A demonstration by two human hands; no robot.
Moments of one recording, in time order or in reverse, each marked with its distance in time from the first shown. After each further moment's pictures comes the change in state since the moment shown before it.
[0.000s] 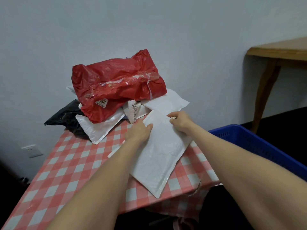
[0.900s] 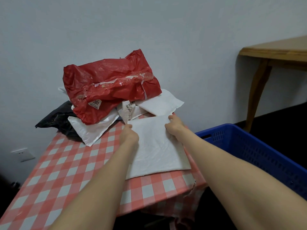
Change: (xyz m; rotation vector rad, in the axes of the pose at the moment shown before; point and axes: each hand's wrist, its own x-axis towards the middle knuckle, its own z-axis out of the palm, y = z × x) left_hand 0.002 -0.008 0.019 -0.482 0.117 -0.337; right_hand -0.012 0.002 0.011 0.150 0.035 0.164
